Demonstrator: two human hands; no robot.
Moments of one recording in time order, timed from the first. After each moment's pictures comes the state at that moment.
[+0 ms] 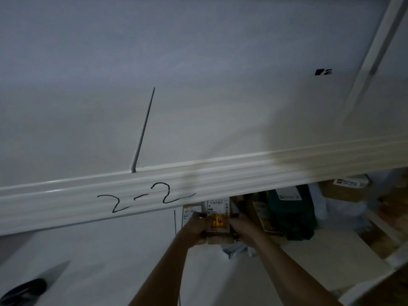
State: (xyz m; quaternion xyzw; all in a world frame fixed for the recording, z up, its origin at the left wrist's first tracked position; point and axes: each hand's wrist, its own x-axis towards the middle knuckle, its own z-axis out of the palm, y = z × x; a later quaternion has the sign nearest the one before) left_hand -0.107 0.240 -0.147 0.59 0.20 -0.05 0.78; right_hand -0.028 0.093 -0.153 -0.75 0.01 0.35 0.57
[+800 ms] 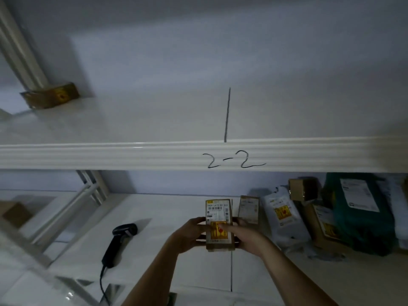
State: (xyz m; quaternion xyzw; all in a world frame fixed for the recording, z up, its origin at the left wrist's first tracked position) left_hand -0.295 0.314 -0.114 0.61 0.33 -0.02 0.72; right_hand -0.158 0.173 -0.145 -0.63 -0.16 0.51 0.57
